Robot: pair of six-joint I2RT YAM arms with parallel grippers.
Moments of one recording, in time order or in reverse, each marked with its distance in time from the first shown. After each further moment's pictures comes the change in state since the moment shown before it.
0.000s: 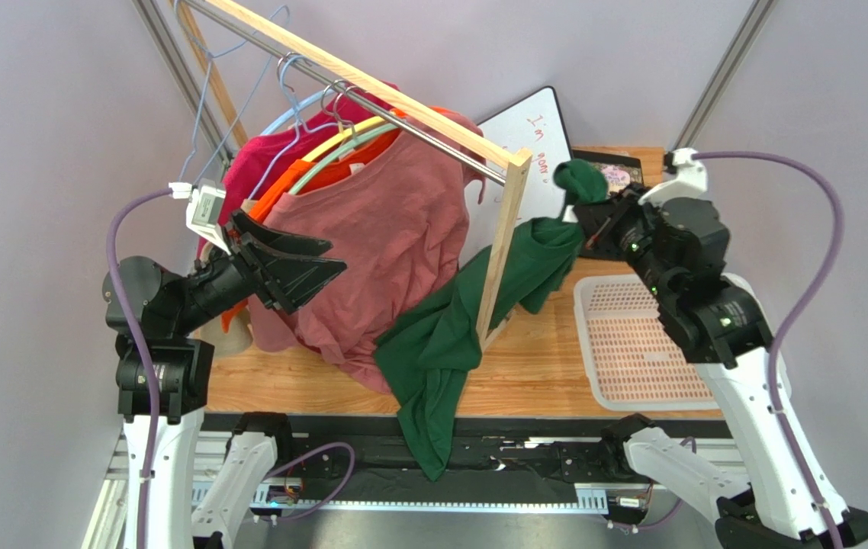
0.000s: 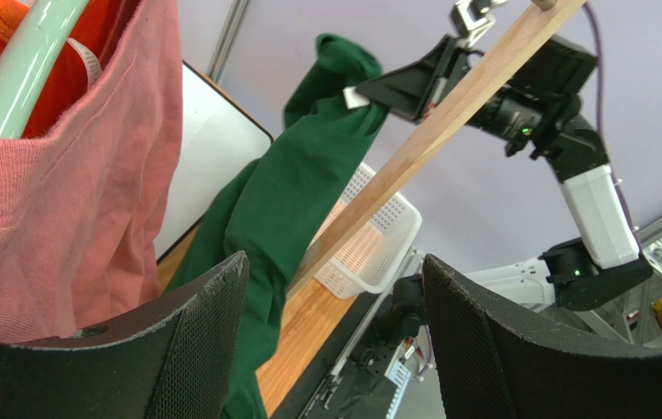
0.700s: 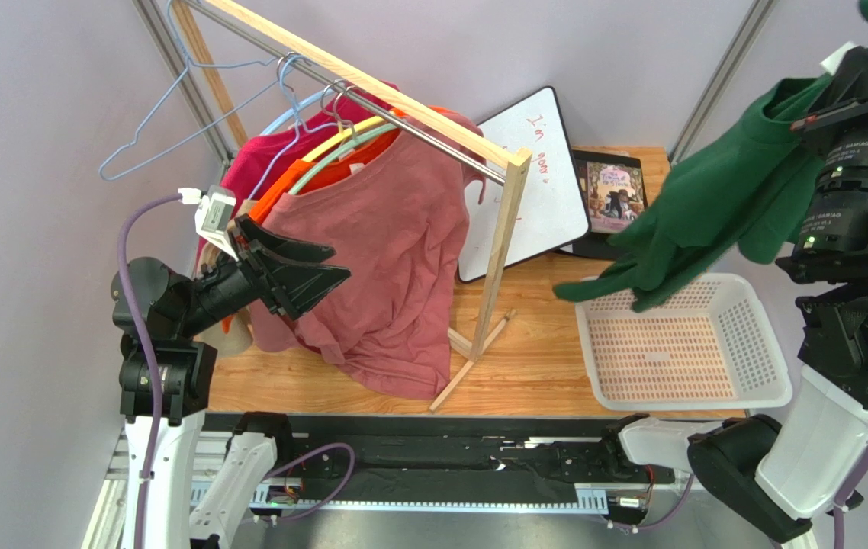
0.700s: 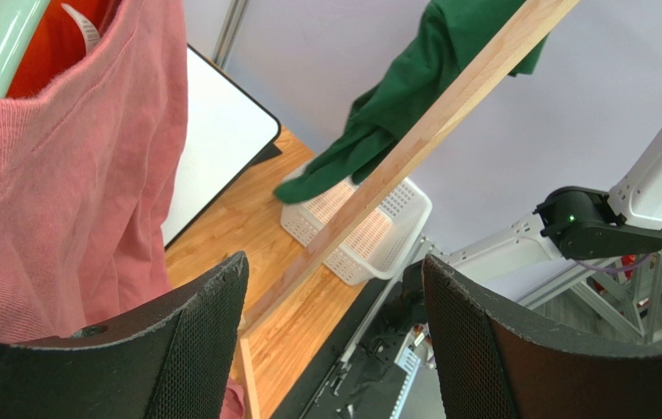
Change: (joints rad) left arm -0.032 -0.013 -0.029 -0.032 -0.013 0.060; right arm -0.012 0.347 1.138 -0.076 0.645 -0.475
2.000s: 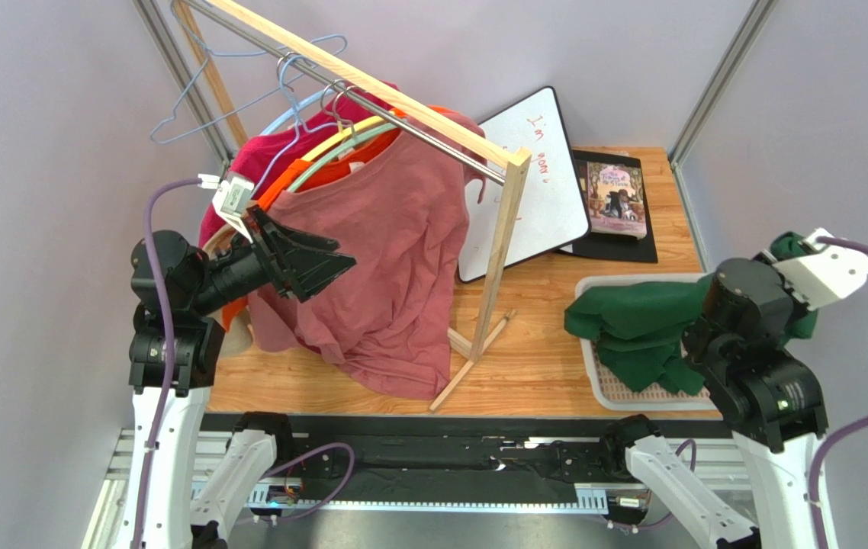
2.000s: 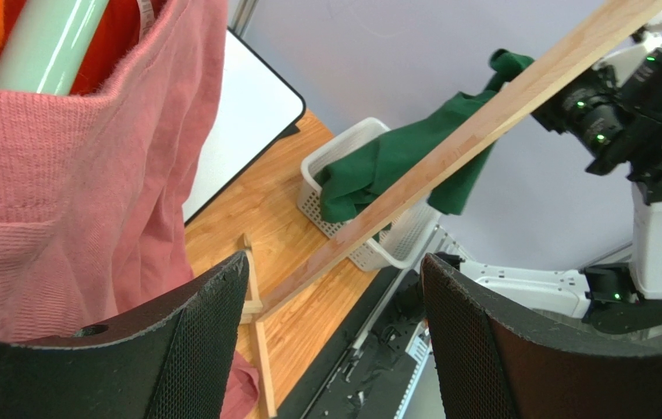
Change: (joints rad) left arm 0.000 0.078 -0.002 -0.045 -0.002 0.064; right arm -0.079 -0.568 -1.148 -0.165 0.445 0.255
